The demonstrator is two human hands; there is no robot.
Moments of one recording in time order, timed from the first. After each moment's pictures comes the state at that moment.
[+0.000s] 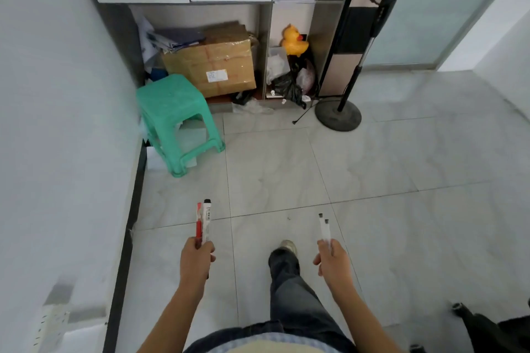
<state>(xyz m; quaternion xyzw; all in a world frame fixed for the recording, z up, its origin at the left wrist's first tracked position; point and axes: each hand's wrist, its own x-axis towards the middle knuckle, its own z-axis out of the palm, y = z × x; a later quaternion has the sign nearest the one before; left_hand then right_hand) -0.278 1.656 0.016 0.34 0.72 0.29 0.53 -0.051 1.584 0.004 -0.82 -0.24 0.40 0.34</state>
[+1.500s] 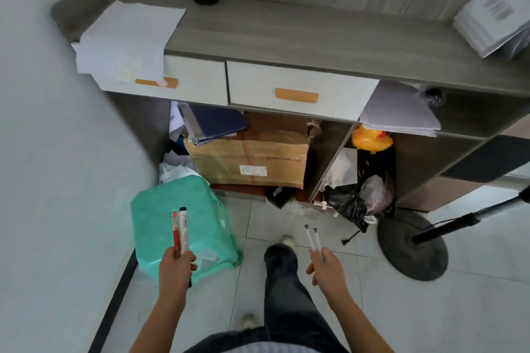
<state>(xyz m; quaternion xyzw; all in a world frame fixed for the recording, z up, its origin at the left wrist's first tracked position) -0.199 2.343 0.015 0.19 0.79 0.38 0.44 0.058 2.343 -0.004 -0.76 -0.36 0.49 0.25</state>
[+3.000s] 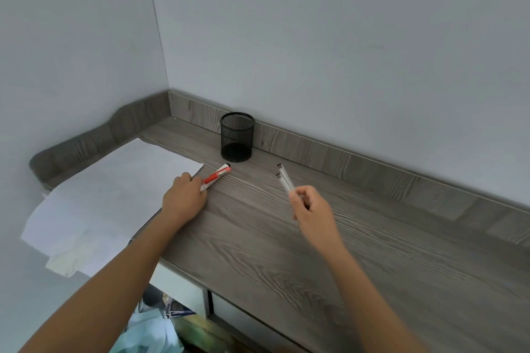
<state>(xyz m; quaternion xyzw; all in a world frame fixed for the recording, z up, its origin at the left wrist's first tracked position) -0.262 2.897 0.153 0.53 0.84 0.12 0.06 -0.017 2.906 0.199 -0.48 -0.71 0.40 0.33</state>
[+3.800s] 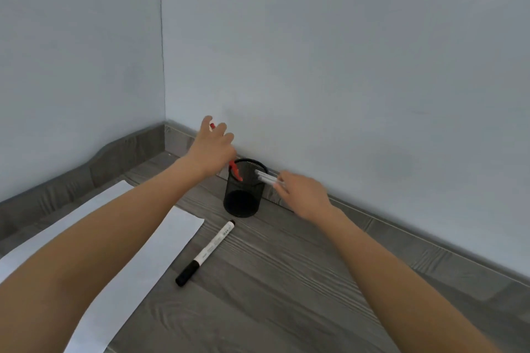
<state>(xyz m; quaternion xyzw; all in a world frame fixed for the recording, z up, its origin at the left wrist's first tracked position) -0.326 3.040 0.263 0.71 0.63 -0.06 -0.30 -0.119 3.063 0.245 -0.45 -0.89 -0.03 0.07</state>
